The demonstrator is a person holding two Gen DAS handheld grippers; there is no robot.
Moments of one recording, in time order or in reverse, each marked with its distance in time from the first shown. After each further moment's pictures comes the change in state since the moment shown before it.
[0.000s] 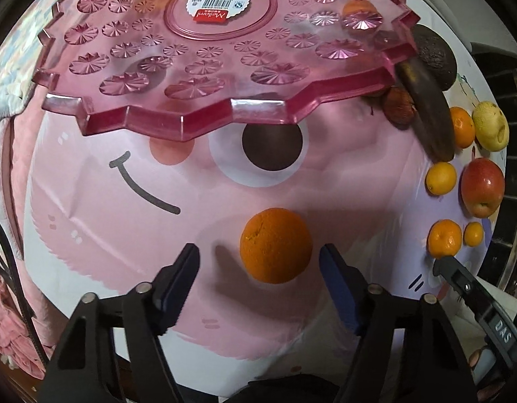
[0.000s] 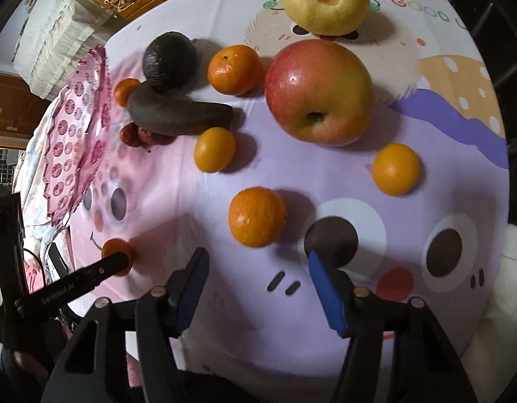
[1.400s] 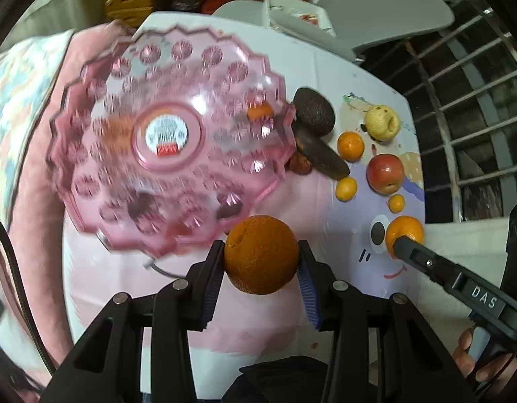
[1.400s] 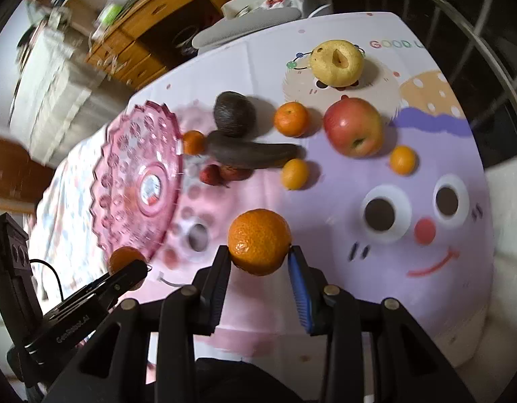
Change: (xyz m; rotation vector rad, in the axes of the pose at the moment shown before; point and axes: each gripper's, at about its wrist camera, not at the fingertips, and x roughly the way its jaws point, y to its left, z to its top) left arm -0.100 0.015 0.047 0.425 -0.188 -0.223; right arm -0.077 0.087 -0.036 0.233 -0.229 0.014
